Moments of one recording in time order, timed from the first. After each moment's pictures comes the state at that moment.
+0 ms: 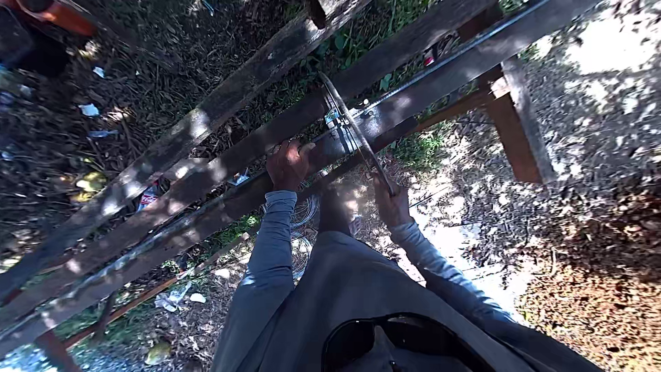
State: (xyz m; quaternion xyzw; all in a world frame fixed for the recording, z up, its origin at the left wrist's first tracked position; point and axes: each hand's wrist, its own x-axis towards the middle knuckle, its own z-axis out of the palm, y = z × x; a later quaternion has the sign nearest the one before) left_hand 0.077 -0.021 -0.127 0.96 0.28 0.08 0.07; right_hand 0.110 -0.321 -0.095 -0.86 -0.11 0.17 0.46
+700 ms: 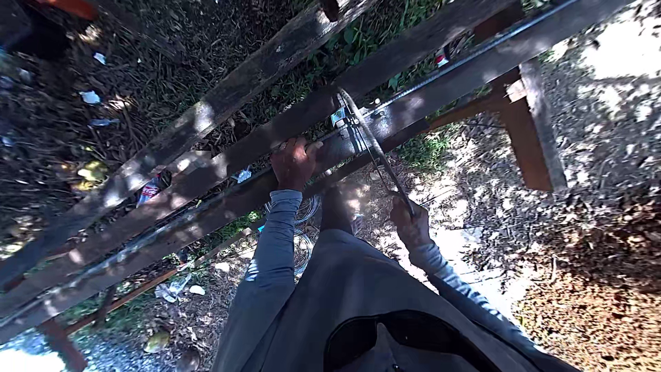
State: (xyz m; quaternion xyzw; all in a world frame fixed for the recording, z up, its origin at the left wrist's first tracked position) left_hand 0.077 -0.023 -0.120 0.95 0.29 0.06 0.08; right_hand 0.092 -0.359 -0.101 -0.85 -0.10 0.19 0.49
